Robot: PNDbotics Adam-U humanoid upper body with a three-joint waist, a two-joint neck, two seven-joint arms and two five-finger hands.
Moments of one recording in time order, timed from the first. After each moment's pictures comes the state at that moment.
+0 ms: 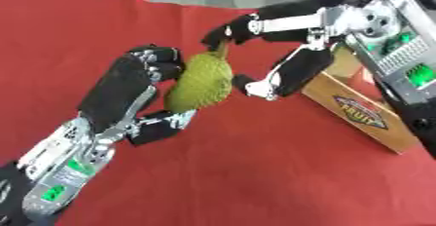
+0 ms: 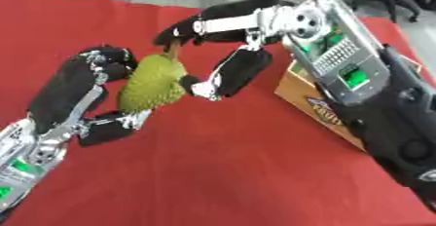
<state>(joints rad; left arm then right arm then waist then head) -0.49 0.55 -0.50 -1.90 -0.79 0.03 0.18 -1.03 -0.42 0.50 -1.71 0.27 0.17 0.91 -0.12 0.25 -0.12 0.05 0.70</state>
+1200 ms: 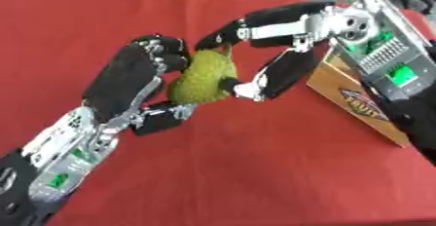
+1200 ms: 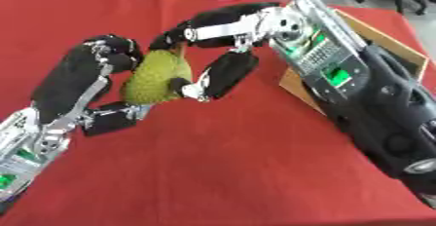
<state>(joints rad) -0.49 0.55 -0.50 -1.90 -0.81 0.03 0.17 -1.03 -0.38 0.55 -1.65 0.35 0.08 0.91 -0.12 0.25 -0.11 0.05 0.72</state>
